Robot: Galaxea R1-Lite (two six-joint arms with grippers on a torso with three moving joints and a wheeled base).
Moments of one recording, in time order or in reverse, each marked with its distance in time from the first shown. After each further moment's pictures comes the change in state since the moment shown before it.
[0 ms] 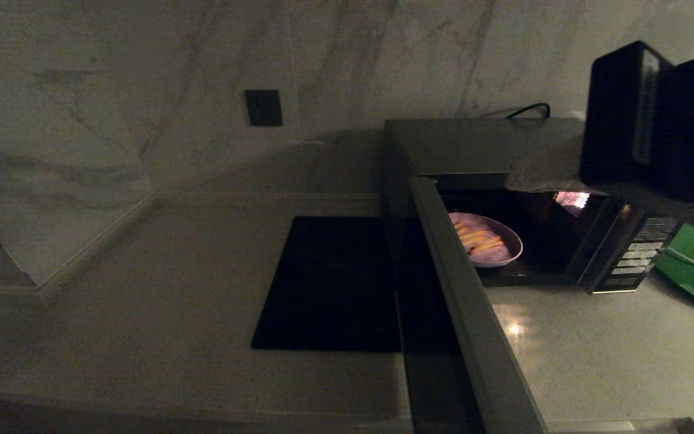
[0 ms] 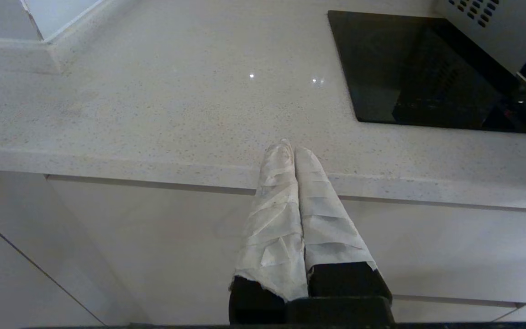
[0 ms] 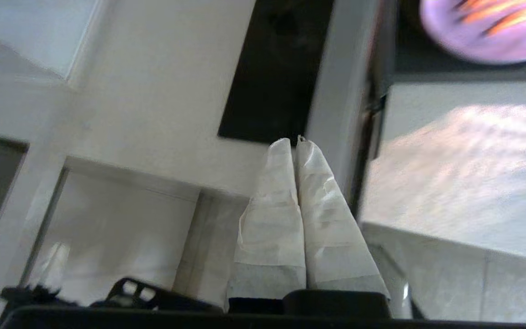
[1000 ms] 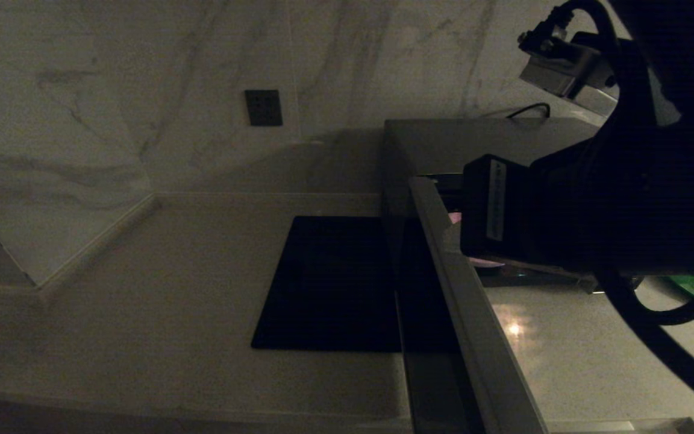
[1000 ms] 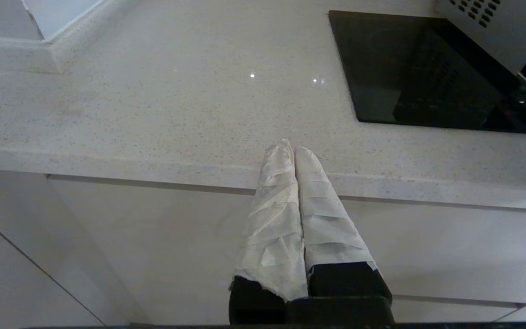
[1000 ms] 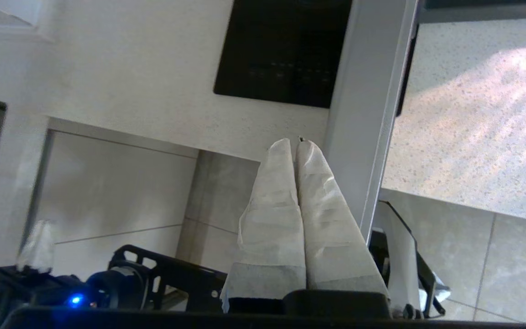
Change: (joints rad) left arm 0.000 0.000 0.000 0.000 0.000 0.000; right arm -0.050 0.096 0.044 0.000 0.145 0.053
